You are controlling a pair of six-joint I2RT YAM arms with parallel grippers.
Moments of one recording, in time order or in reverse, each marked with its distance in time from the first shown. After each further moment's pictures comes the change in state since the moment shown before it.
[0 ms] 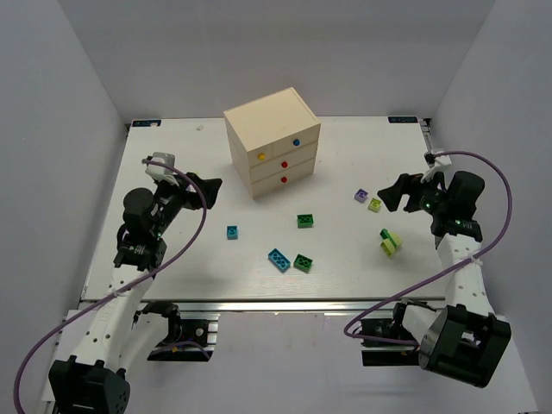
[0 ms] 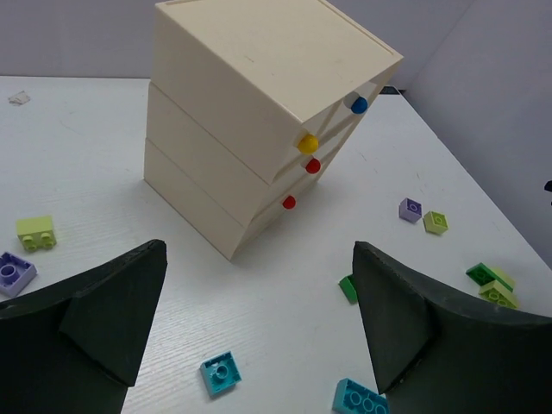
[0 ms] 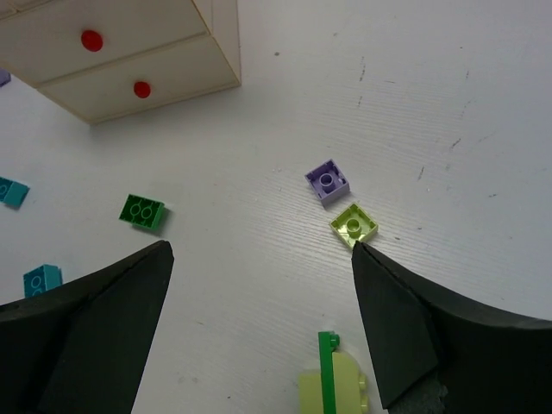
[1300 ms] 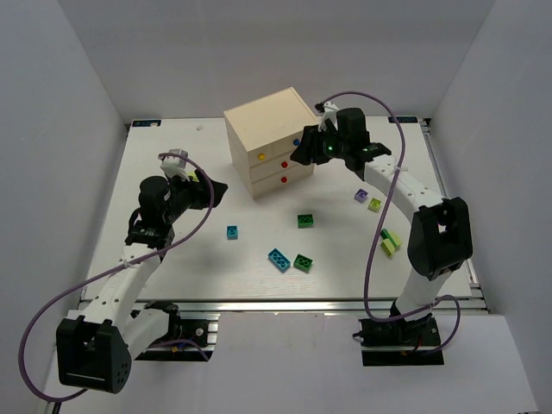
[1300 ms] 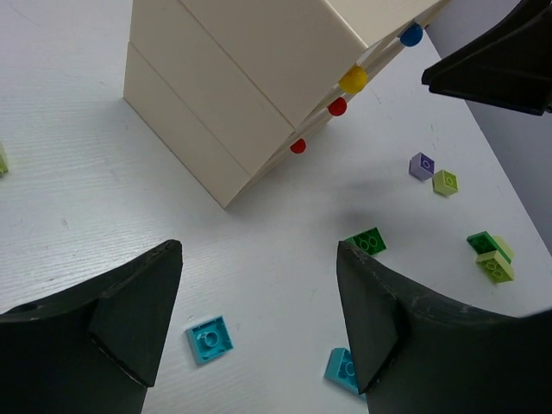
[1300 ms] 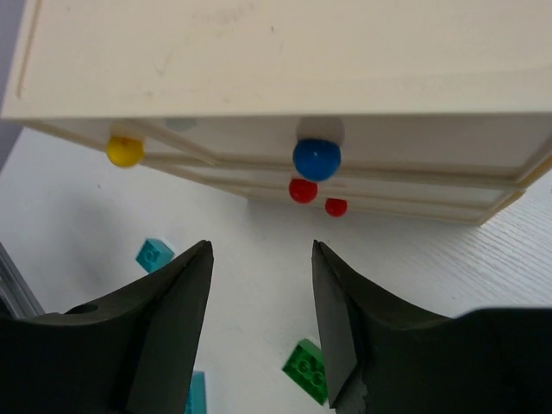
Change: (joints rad) left arm 0.000 0.203 0.004 -0.010 0.047 -0.058; right arm 0.670 0.725 0.715 -0.044 0.260 0.266
